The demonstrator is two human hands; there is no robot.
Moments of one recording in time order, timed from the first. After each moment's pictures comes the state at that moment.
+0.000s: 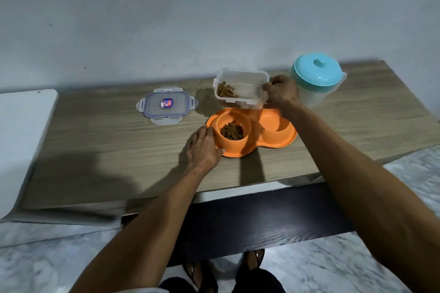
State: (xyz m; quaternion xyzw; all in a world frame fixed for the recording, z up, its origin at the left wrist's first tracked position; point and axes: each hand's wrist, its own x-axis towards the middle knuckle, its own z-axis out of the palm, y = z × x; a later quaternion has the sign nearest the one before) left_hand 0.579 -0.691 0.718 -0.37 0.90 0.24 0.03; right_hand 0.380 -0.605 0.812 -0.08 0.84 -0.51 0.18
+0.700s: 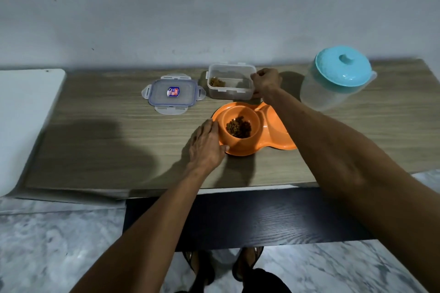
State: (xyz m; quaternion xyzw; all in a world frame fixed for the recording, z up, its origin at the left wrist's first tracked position) left_hand 0.577 -0.685 0.716 -0.39 0.89 0.22 0.03; right_hand 0.352 -0.686 0.754 -0.10 0.86 -0.46 0.20
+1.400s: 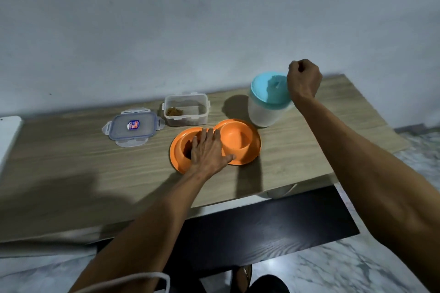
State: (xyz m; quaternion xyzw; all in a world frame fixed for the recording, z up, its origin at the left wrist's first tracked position) left_hand 0.488 -0.631 0.749 -0.26 0.95 0.16 0.03; right_hand 0.260 -0.527 0.860 -0.05 0.87 -0.49 -0.06
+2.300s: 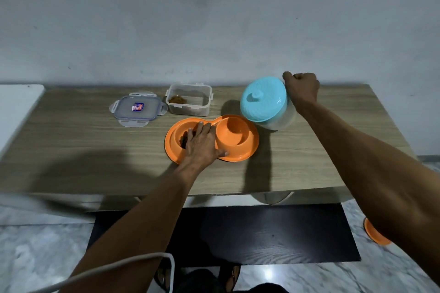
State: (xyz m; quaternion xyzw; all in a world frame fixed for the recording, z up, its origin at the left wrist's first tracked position) left_hand 0.474 -0.616 0.738 -0.34 0.92 0.17 0.04; right_hand 0.228 -0.520 0.828 -0.14 0.86 -0.48 0.07
